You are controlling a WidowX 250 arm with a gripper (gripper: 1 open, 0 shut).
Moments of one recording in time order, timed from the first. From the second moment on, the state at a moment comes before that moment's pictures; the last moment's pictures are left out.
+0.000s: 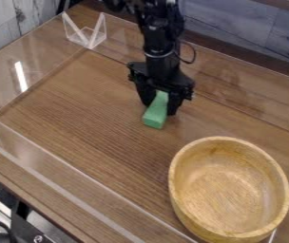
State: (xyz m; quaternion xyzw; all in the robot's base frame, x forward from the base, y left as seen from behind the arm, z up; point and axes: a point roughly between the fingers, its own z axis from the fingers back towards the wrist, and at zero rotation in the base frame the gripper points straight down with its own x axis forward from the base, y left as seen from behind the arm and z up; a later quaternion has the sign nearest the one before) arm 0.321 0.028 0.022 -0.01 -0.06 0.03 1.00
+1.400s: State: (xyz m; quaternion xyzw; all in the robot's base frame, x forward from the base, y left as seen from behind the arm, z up) arm 0.306 0.027 0.021 -0.01 -0.01 0.04 1.00
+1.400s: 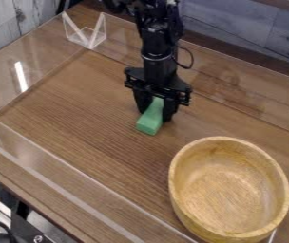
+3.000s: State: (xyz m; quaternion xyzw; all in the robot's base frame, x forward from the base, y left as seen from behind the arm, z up) arm 0.285 0.030 0.030 -0.02 0.06 0.05 1.00
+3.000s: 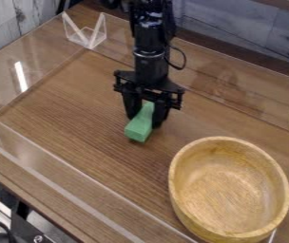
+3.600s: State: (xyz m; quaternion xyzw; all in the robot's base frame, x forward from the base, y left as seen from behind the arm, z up) arm 0.282 0.031 0.045 -0.02 0.06 0.06 1.00
